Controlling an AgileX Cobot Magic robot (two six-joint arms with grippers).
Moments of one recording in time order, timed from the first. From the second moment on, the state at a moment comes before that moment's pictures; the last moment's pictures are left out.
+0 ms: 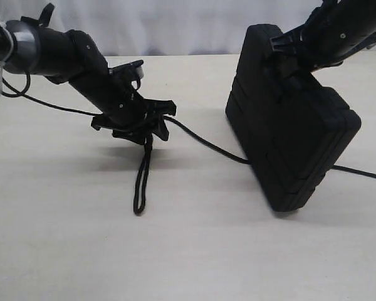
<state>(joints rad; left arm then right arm) -0.37 2.15 -1.42 -0.63 0.69 0.21 0.20 1.68 -1.40 0.09 0.91 -0.04</state>
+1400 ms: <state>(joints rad) -0.53 2.14 -1.54 0.14 0.83 1.96 0.20 1.69 -1.41 0.09 0.92 -0.06</state>
